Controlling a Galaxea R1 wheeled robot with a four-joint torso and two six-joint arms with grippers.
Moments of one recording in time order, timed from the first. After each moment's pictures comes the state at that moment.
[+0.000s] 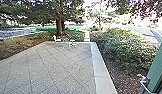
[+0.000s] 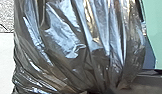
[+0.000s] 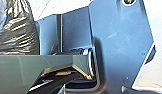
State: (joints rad) left arm 1.50 2.95 -2.64 -0.13 -0.02 0.18; right arm -1.60 3.11 -2.76 0.00 0.03 0.12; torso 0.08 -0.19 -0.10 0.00
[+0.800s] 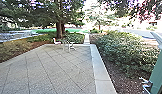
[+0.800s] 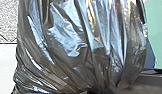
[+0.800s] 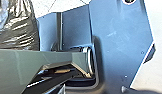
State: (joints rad) left arm 1.50 2.95 -2.64 -0.13 -0.02 0.18; right arm -1.60 3.11 -2.76 0.00 0.02 0.11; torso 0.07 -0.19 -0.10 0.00
